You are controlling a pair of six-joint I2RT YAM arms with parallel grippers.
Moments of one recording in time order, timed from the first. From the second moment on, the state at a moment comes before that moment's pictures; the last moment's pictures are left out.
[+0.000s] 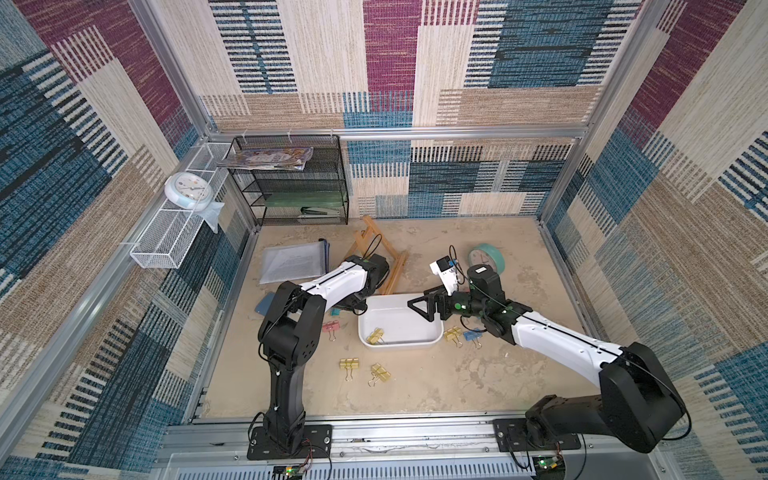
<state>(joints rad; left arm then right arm) -0.49 2.00 1.46 -1.07 -0.55 -0.52 0.57 1.35 0.75 0.15 -0.56 0.36</state>
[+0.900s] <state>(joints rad) -0.61 1.57 1.31 -1.06 -0.33 -0.54 0.57 1.42 0.74 0.15 -0.53 0.38</state>
